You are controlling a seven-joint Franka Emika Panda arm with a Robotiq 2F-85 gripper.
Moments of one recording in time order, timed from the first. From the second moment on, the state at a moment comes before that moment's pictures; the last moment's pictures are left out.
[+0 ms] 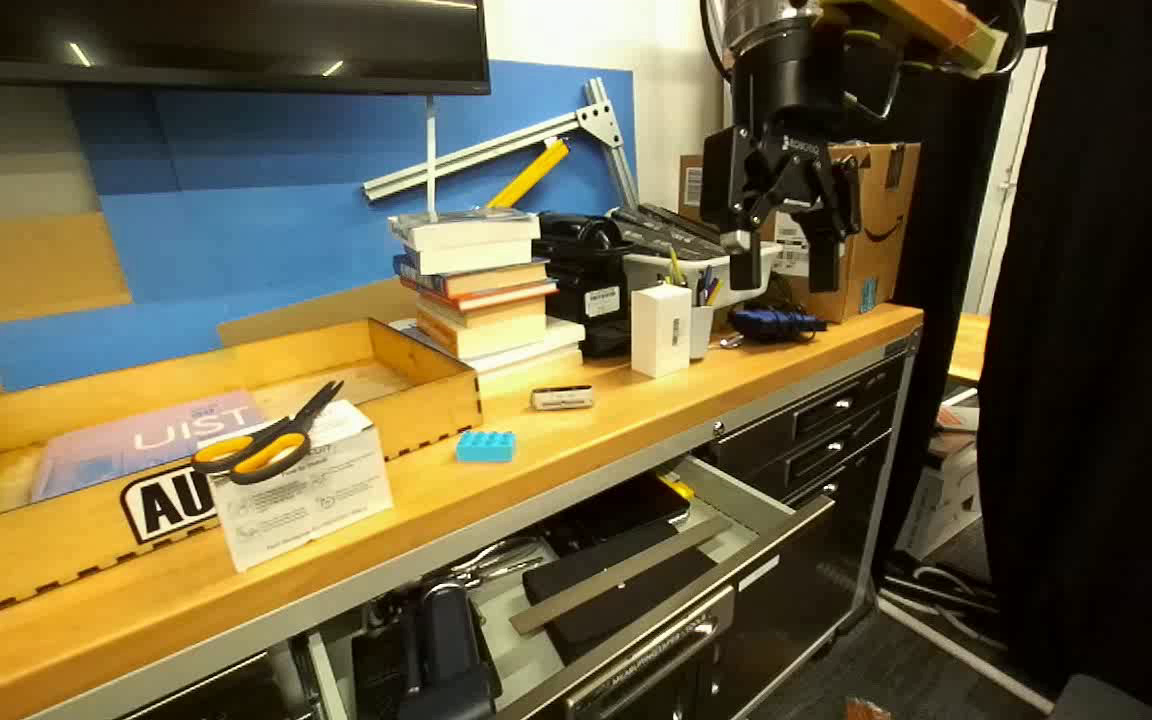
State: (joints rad) arm 0.00 -0.31 -0.08 -2.14 0.11 1.58 -0.09
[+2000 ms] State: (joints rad) arm 0.16 0.50 0.08 -1.56 -0.18 1.97 0.33
